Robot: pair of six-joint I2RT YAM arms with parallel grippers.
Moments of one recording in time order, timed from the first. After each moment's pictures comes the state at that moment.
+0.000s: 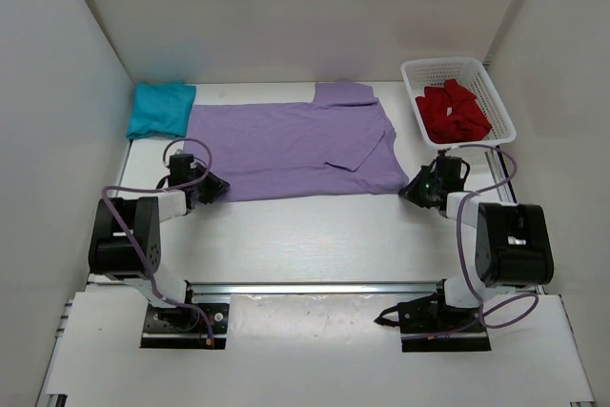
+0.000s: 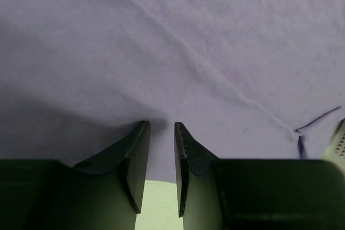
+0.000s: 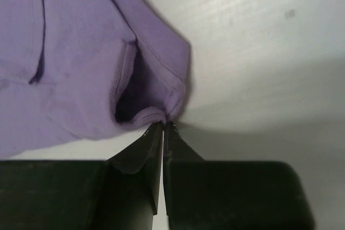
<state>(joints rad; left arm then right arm) -0.01 1.58 0.64 0.16 0.13 -0.86 -0.05 1.55 0.61 0.14 -0.24 0.55</state>
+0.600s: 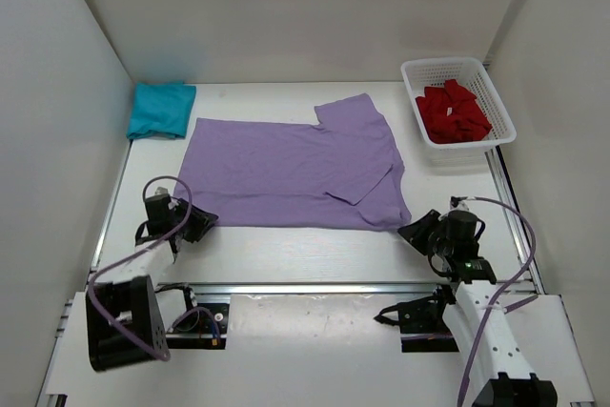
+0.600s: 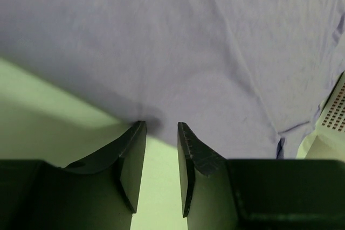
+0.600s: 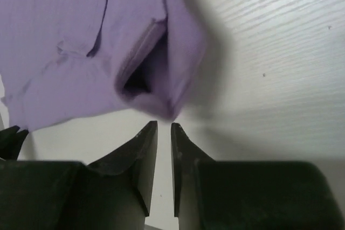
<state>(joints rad) 0.19 1.13 0.28 0.04 0.31 -0.83 -0.05 0.59 0.17 -0.29 -0.30 0.71</state>
